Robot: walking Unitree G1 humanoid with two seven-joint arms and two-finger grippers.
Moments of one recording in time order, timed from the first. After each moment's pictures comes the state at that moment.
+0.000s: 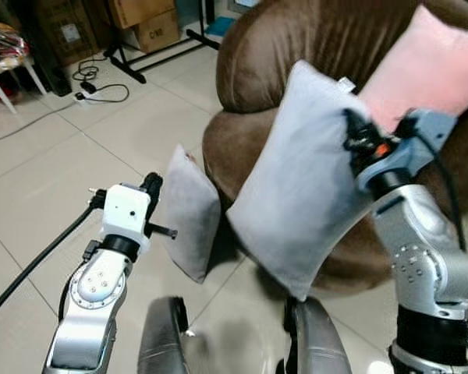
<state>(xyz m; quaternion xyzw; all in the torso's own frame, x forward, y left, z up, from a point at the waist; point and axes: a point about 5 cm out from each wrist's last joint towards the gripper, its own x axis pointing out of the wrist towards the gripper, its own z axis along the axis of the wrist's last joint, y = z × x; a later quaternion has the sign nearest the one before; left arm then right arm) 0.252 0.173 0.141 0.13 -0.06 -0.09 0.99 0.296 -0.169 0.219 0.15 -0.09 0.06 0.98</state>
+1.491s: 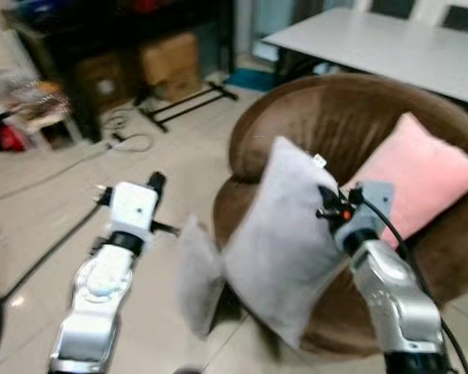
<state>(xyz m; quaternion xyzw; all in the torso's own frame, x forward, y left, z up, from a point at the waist) 0.258 0.177 0.143 0.14 -0.06 -0.07 0.98 0.280 -0.150 0.121 0.10 0.06 0.07 0.99</state>
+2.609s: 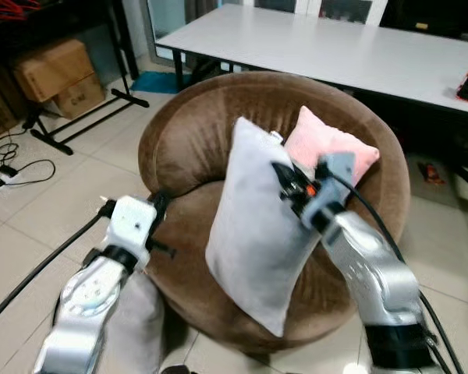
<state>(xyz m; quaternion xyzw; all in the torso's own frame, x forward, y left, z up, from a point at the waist) 0.239 0.179 0.123 0.16 0.01 -0.17 0.97 0.298 -0.101 0.158 0.14 0.04 0.22 0.96</state>
